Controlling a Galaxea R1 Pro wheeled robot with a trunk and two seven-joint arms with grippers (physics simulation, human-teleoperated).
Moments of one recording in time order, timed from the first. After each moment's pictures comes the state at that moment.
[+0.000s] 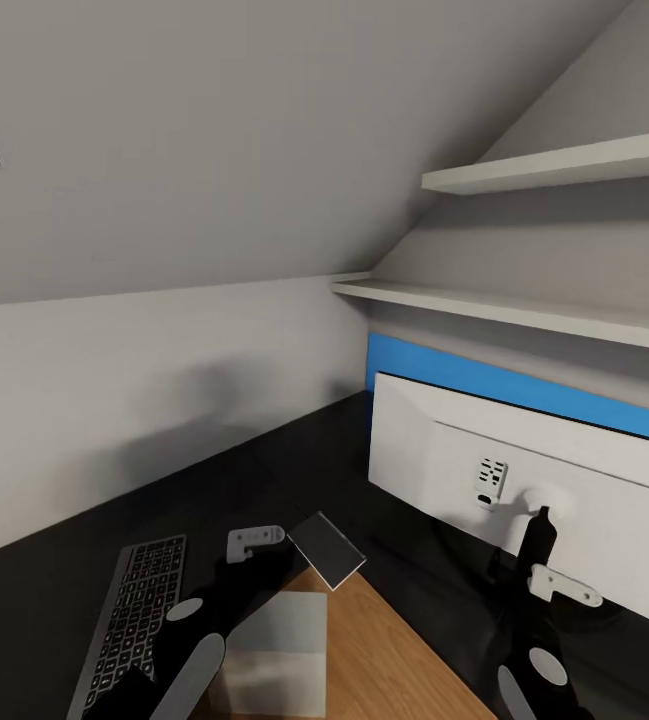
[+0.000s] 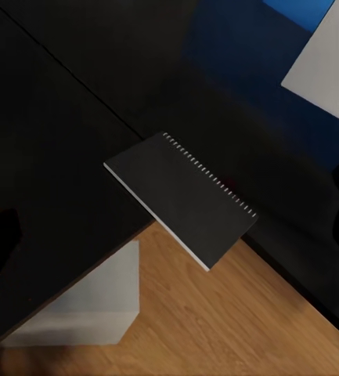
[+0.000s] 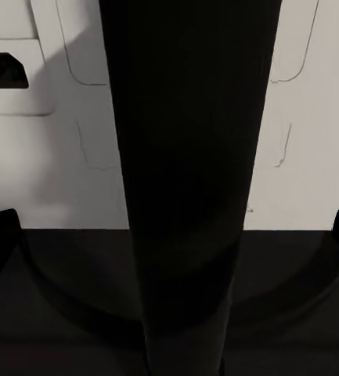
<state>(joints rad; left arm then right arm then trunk) -0.23 0.08 -0.49 -1.55 0.63 0.47 0.47 -0.14 -0.12 0.10 -1.25 -0.27 -0.06 -0.61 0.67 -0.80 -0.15</state>
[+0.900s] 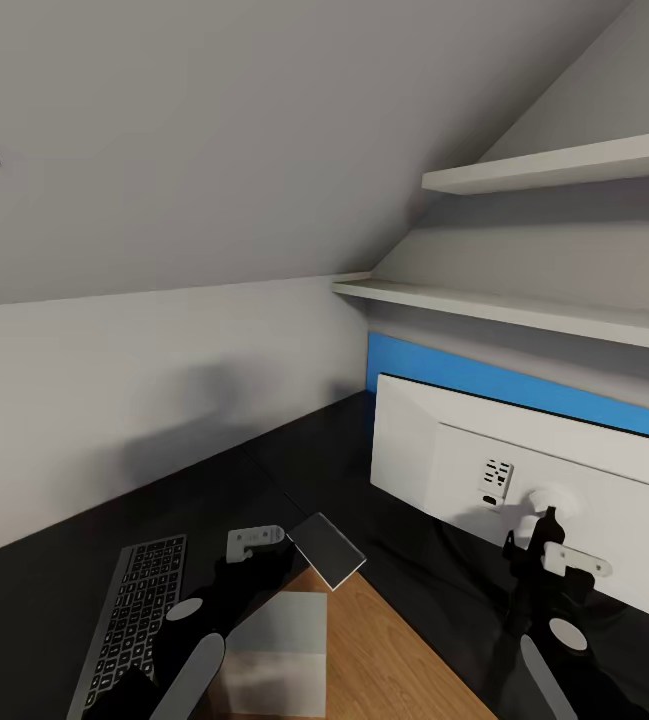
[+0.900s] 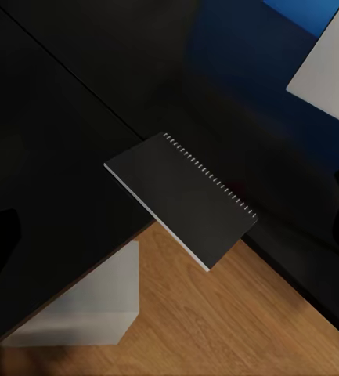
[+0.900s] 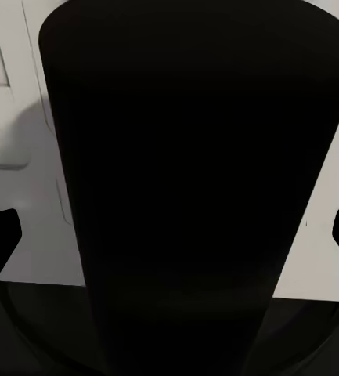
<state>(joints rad) -0.23 0.08 -0.49 -1.55 0.63 0.47 0.47 -0.23 -0.19 0.07 -1.17 -0.27 -0.02 -0.51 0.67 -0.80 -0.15</state>
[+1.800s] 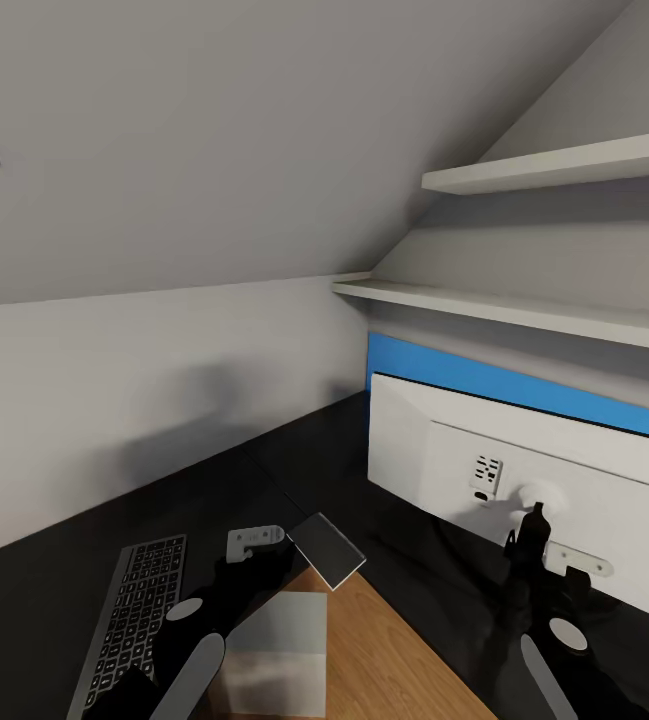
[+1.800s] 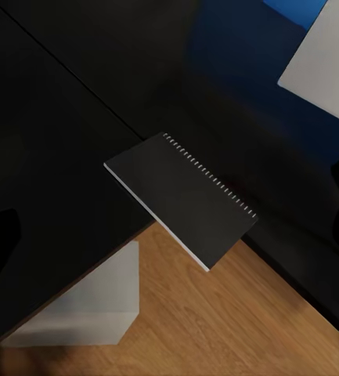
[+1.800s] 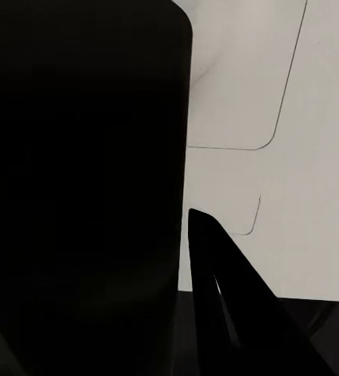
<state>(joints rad) -0.23 0.08 -0.49 -1.55 0.63 0.47 0.47 -0.23 -0.19 0.06 -1.17 -0.27 -0.02 -0.52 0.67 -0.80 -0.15</state>
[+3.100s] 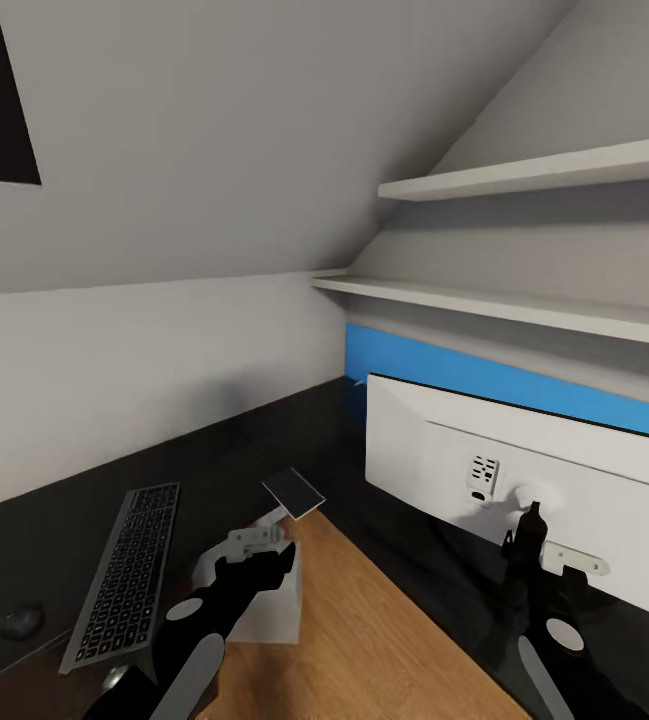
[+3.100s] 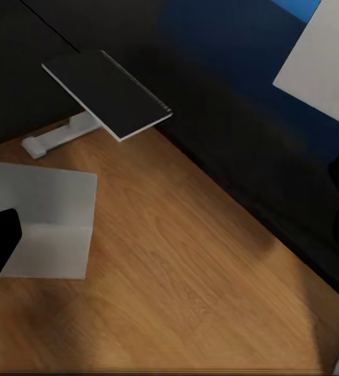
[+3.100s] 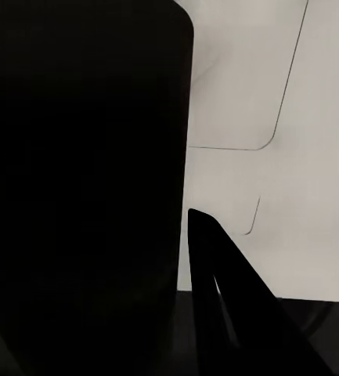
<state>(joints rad) -0.23 0.08 -0.49 -1.55 0.63 0.47 0.47 -0.23 -0.19 0.07 -1.16 -0.25 -0.02 -0.51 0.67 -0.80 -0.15</state>
